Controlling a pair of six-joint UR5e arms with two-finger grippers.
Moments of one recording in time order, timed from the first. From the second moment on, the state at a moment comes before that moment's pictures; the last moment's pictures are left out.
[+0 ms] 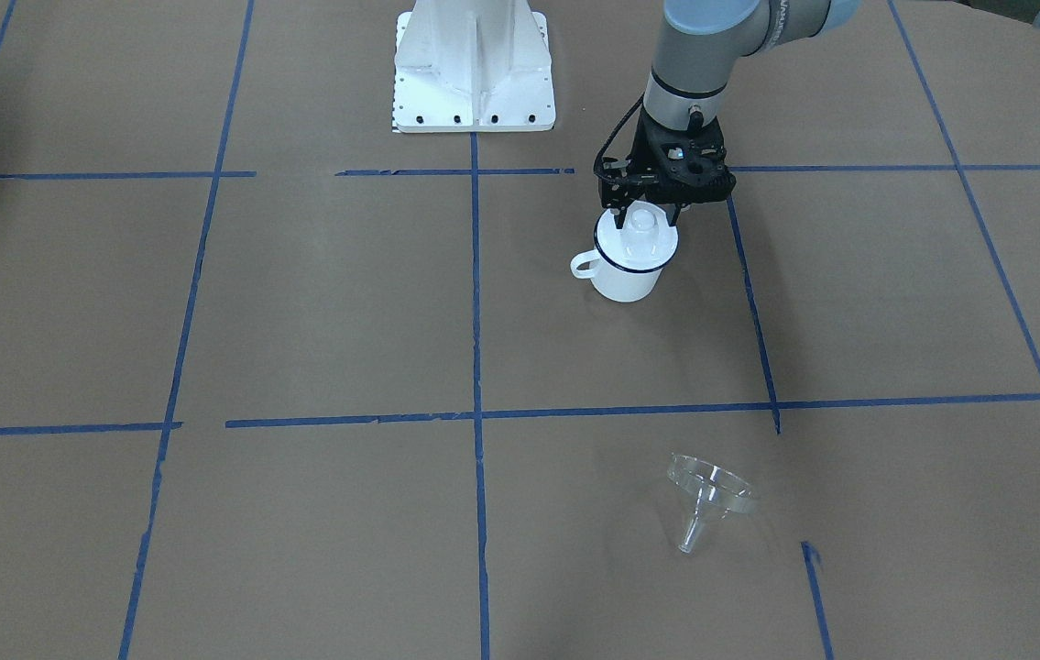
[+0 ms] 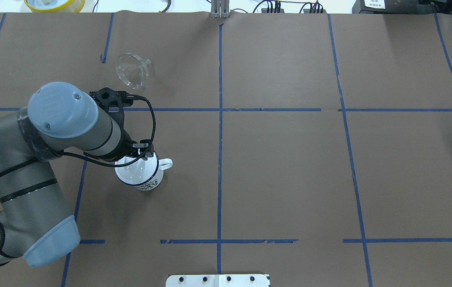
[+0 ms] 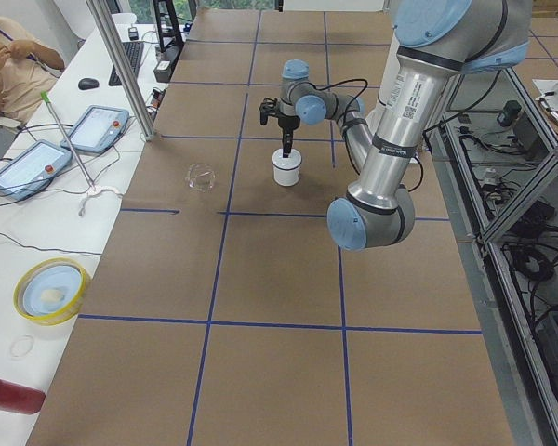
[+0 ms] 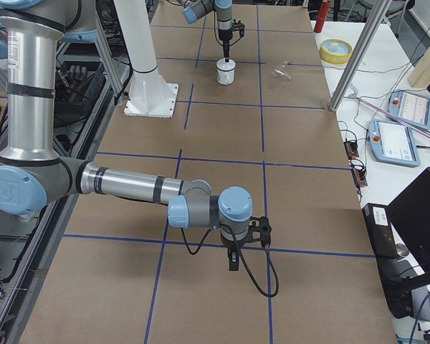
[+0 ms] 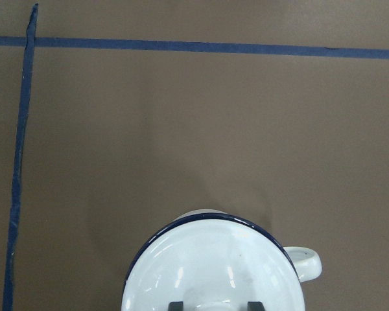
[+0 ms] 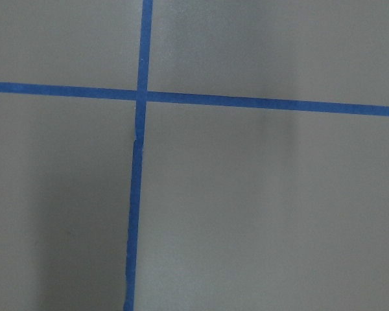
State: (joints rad) left arm -0.57 -2.00 -2.03 -1.45 -1.86 -1.20; right arm 1.56 -1.68 1.56 -1.39 2.29 0.01
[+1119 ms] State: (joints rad) left arm -1.21 -1.69 -2.03 -1.45 -2.22 -0.25; right arm 1.56 -1.68 1.56 -1.39 2.29 0.01
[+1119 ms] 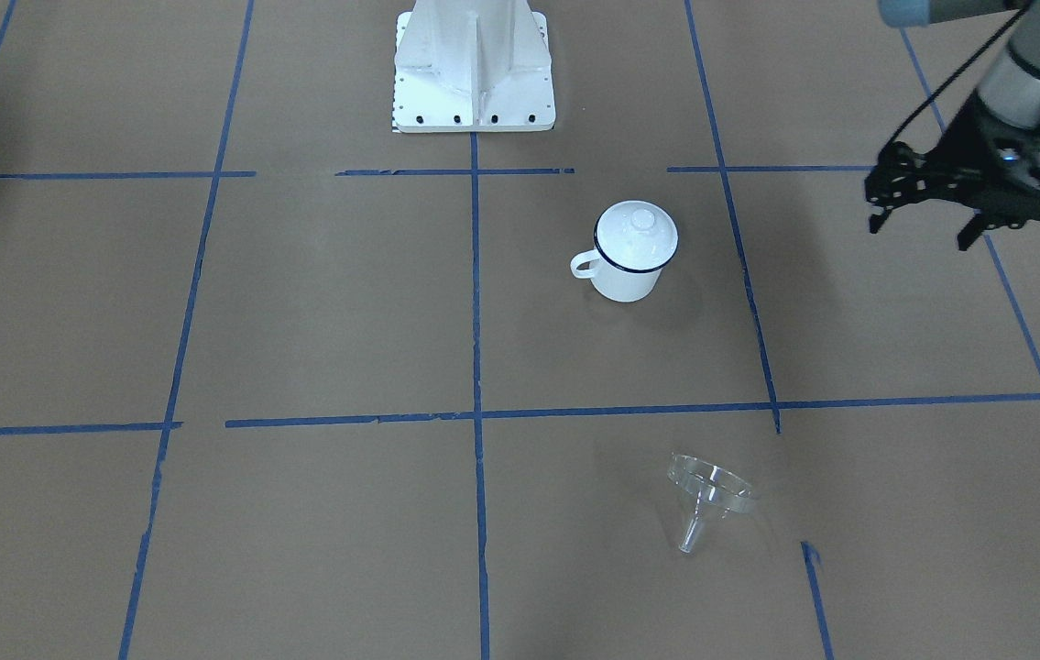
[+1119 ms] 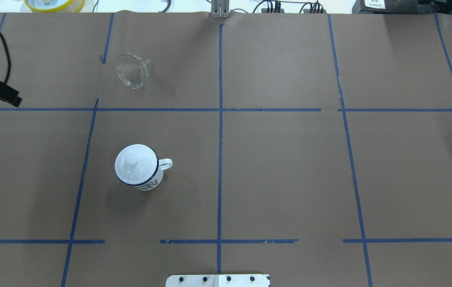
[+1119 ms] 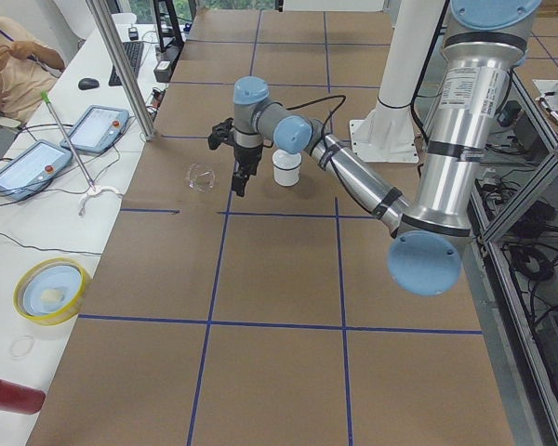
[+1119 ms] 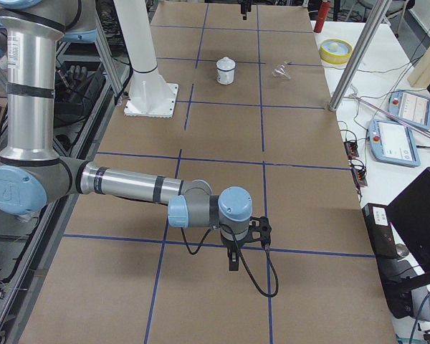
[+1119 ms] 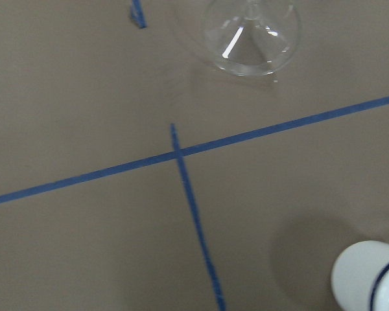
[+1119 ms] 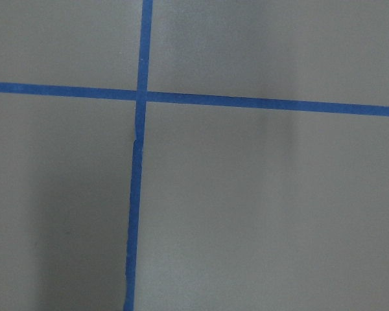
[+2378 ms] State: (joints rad) left arm -1.59 -1.48 -1.73 -1.50 -2.36 0.07; right arm 1.56 -1.68 1.56 -1.39 2.29 0.01
